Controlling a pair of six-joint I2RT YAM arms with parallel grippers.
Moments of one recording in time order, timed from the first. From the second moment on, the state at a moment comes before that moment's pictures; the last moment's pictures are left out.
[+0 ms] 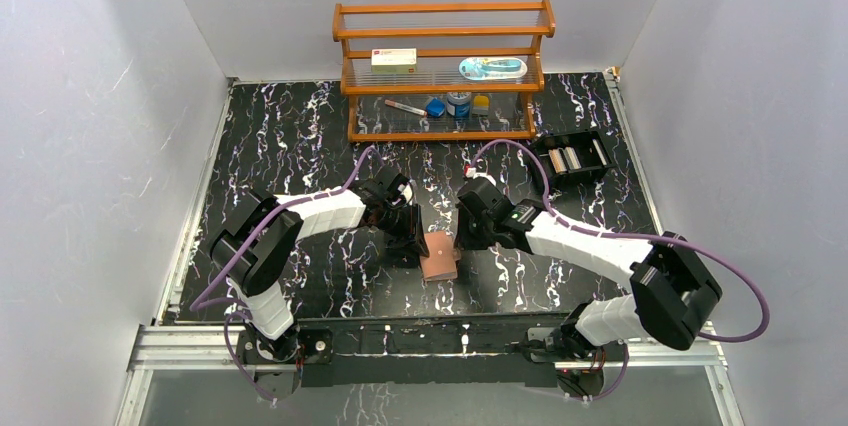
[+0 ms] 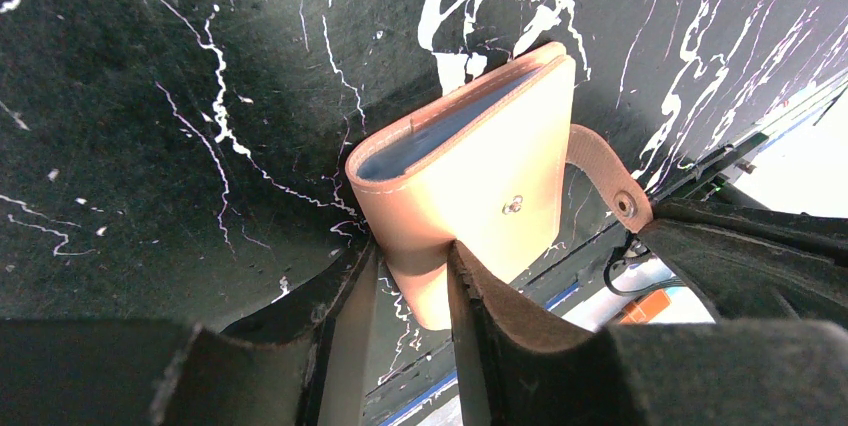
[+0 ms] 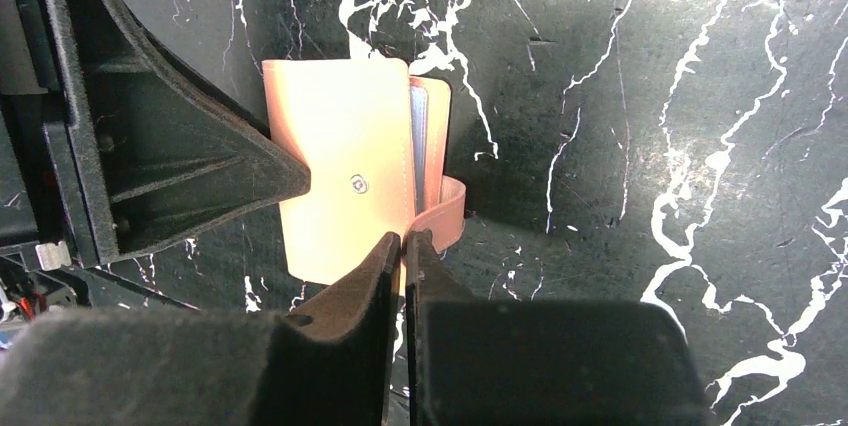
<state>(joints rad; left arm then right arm) -0.70 1.73 0.93 -0.34 0.43 -0.74 0.85 1.34 0.79 -0.42 0.04 0.72</state>
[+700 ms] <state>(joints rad) -0.70 1.73 0.93 -0.34 0.43 -0.74 0.87 1.37 0.80 -0.45 0.07 0.70</state>
